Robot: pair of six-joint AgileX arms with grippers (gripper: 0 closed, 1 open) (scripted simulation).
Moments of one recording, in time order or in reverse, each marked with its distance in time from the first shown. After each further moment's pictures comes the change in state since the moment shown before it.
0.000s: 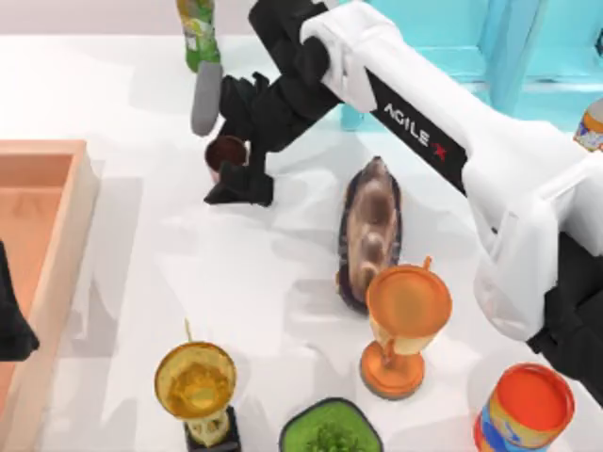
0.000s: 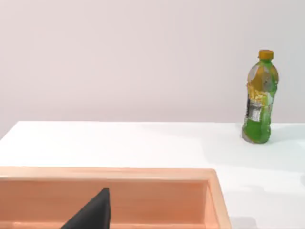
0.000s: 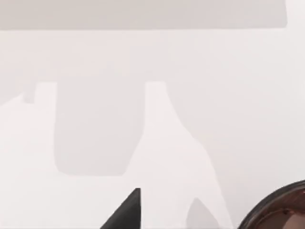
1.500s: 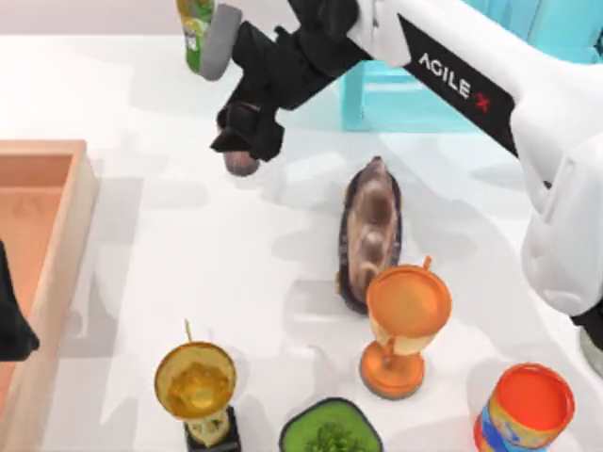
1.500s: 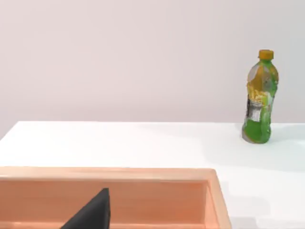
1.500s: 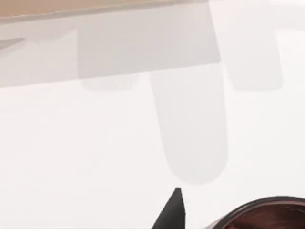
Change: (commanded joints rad) left arm 0.000 0.000 0.000 0.000 0.000 0.000; right arm -0.034 -0.250 -0.269 0.109 0.011 0.115
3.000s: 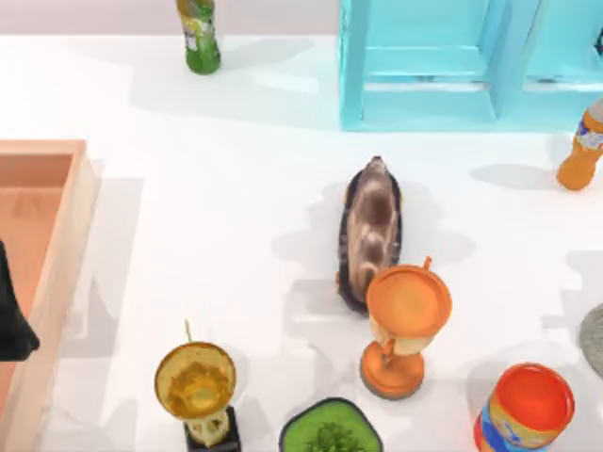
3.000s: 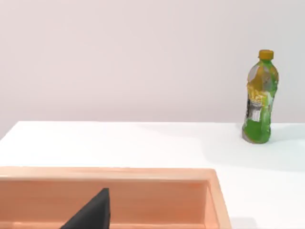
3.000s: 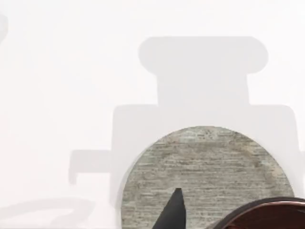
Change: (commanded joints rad) left arm 0.000 0.000 0.000 0.000 0.000 0.000; right arm -0.522 -1.793 -2.159 0.529 0.553 0.747
